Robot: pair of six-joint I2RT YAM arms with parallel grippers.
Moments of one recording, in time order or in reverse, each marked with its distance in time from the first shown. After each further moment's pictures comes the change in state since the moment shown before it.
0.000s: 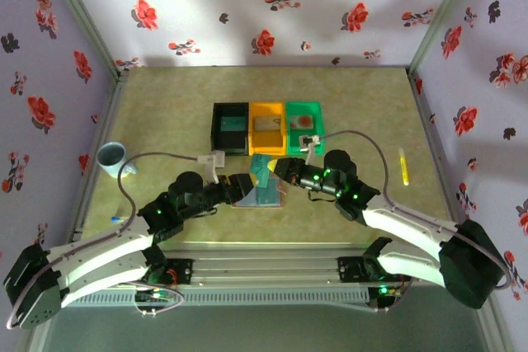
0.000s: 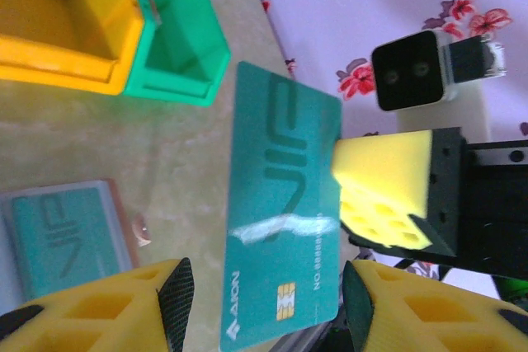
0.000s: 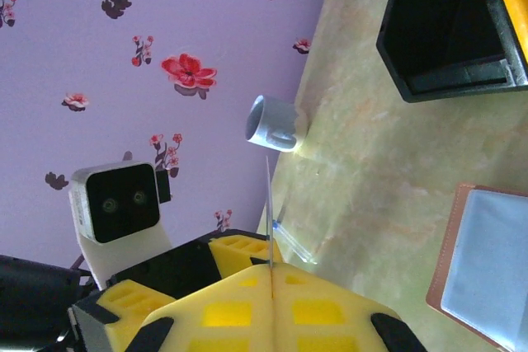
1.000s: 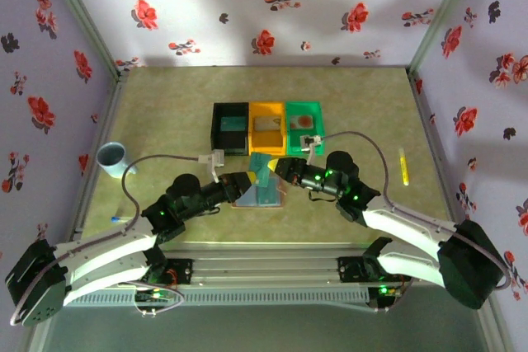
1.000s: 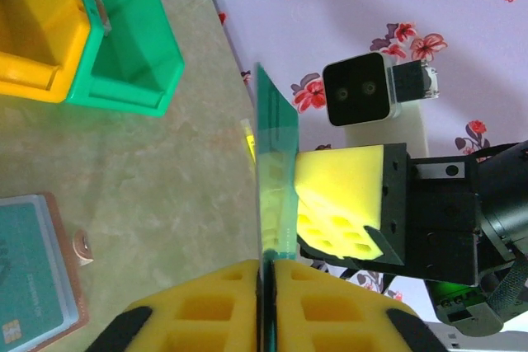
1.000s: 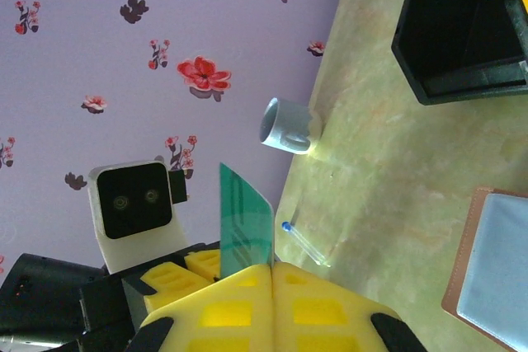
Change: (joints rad) left arm 0.002 0.025 -0.048 0.179 0.039 -0.072; right arm -0.004 0.000 -0.019 0.056 -0.019 0.026
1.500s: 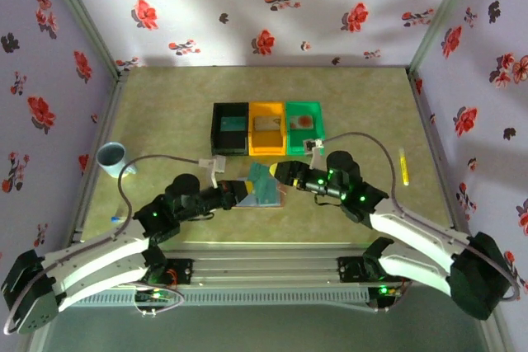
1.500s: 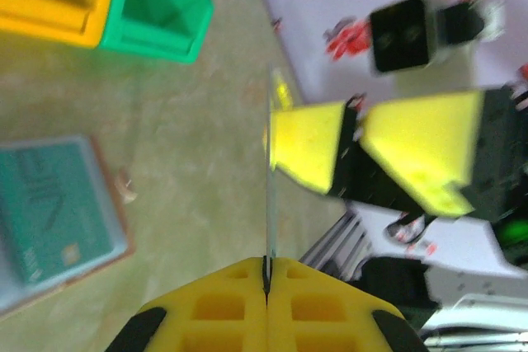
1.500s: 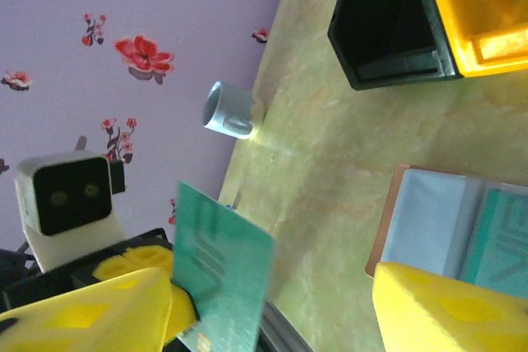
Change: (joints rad) left arm 0.000 -0.096 0.058 -0.329 0.069 0.089; right arm -0.010 -0.112 0.042 -0.316 0.054 -0.166
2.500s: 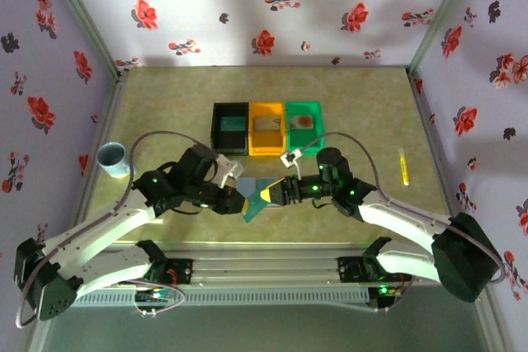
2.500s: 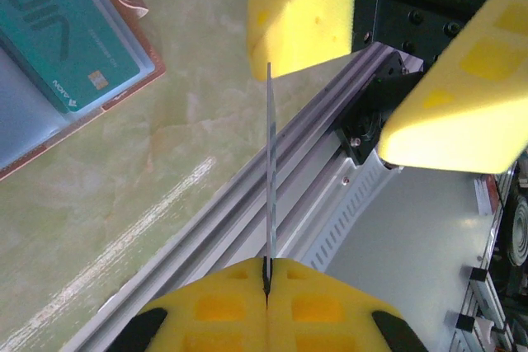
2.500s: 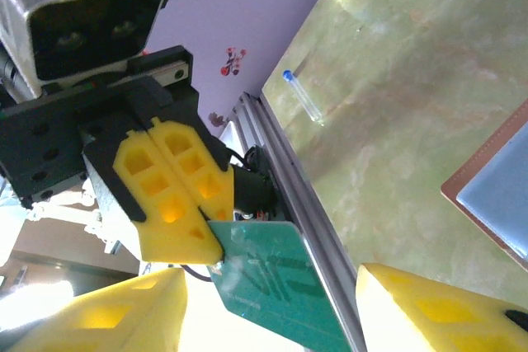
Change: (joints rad) left arm 0.123 0.217 0.404 -0.767 0.385 0.460; right arm 0.007 0.172 0.000 0.101 -0.459 -0.246
